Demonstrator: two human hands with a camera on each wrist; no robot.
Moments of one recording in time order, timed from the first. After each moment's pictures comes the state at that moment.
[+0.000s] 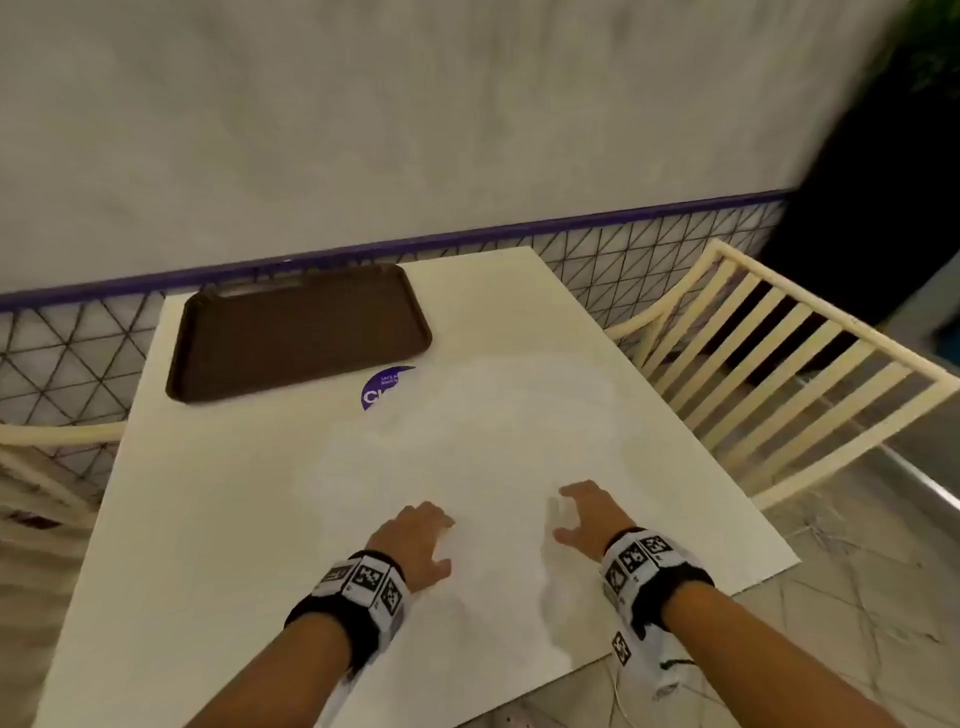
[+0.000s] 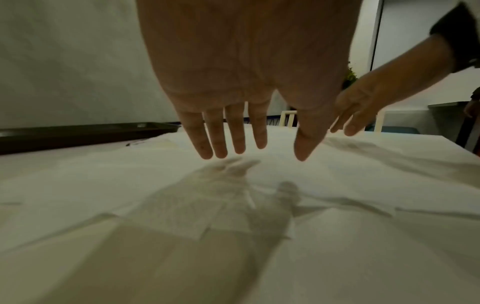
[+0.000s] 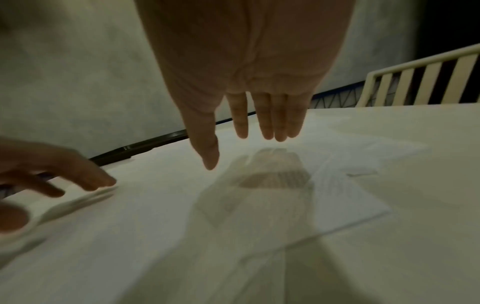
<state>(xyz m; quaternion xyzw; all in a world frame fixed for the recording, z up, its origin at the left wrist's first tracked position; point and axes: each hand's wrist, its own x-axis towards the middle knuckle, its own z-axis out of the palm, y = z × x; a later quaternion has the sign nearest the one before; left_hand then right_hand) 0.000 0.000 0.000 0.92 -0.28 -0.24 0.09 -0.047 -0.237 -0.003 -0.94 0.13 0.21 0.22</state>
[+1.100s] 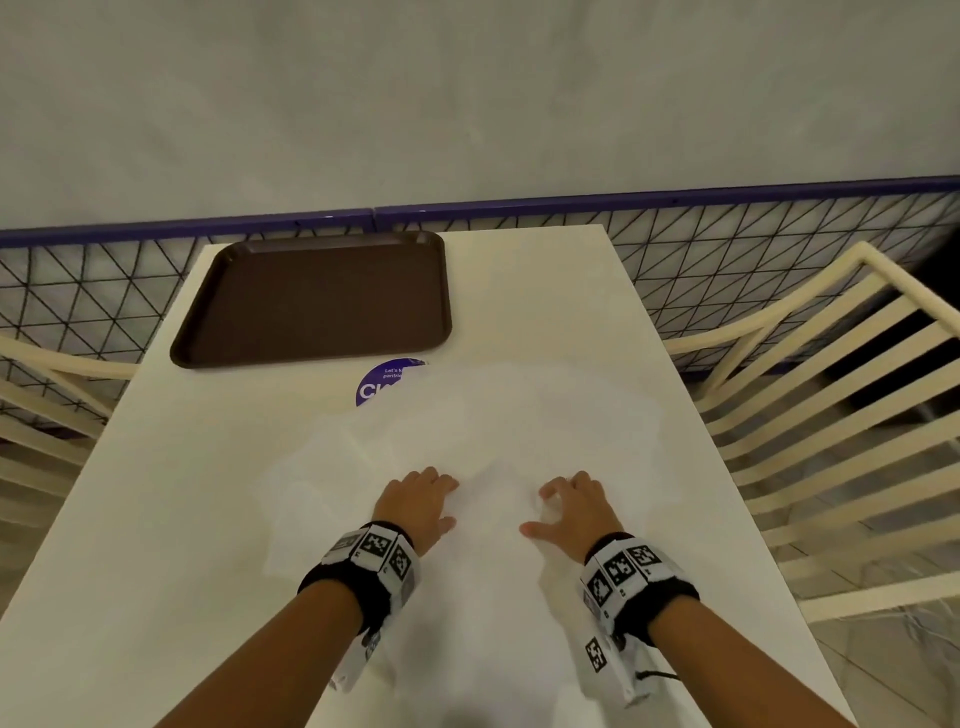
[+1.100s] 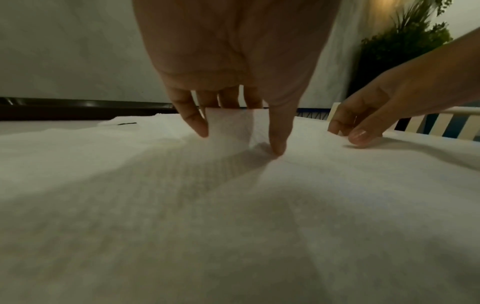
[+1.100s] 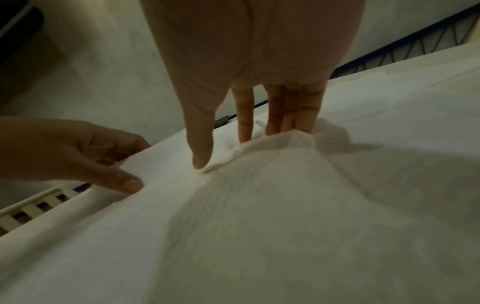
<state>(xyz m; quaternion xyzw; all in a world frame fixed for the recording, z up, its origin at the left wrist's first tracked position) 0.074 -0.080 -0.013 0.96 -0.15 -0.24 0.05 0.048 -0.282 -0.021 -0.94 0.06 0.23 0.25</state>
